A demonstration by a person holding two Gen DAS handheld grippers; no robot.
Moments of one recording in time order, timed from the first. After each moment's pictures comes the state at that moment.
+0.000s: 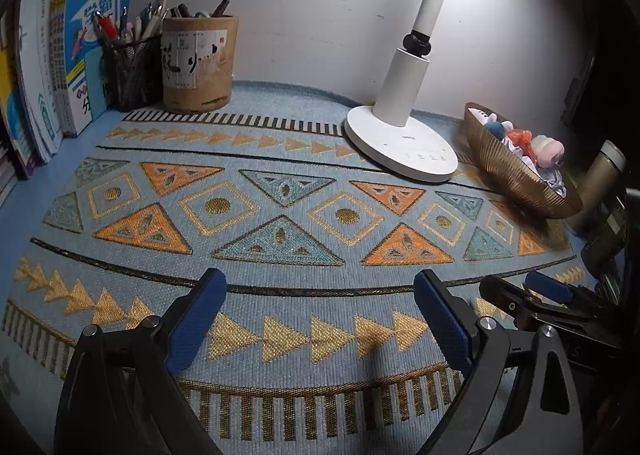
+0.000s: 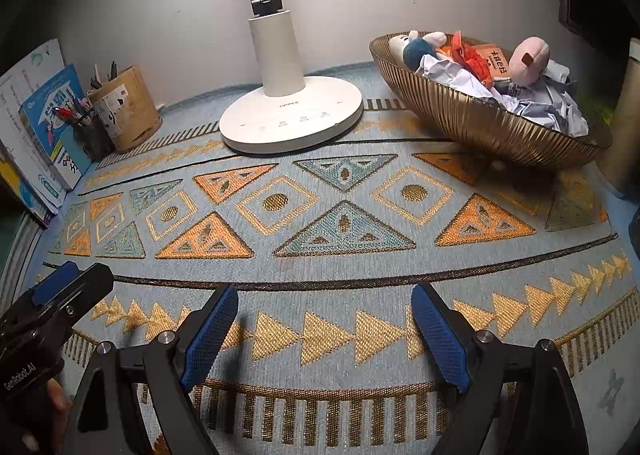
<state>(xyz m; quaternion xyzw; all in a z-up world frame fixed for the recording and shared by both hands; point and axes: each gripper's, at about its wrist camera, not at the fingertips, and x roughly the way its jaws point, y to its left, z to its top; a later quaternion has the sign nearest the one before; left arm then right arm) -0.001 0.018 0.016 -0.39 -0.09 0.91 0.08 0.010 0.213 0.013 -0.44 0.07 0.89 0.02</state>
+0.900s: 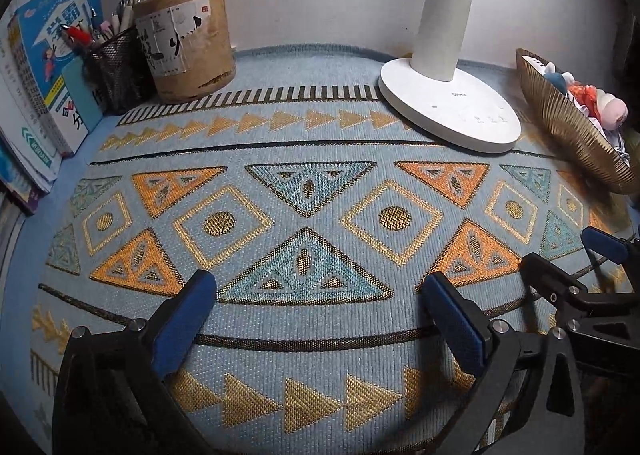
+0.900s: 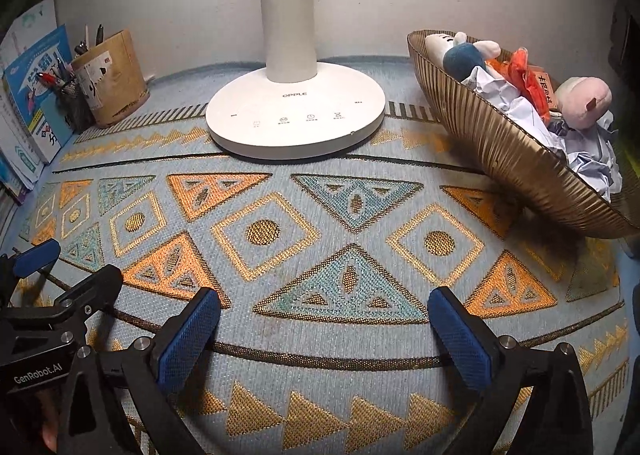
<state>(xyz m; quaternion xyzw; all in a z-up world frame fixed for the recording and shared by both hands) -0.051 0.042 -0.007 -0.46 0.01 0.89 0.02 -0.043 0.201 0.002 -0.45 0.00 0.89 0.01</state>
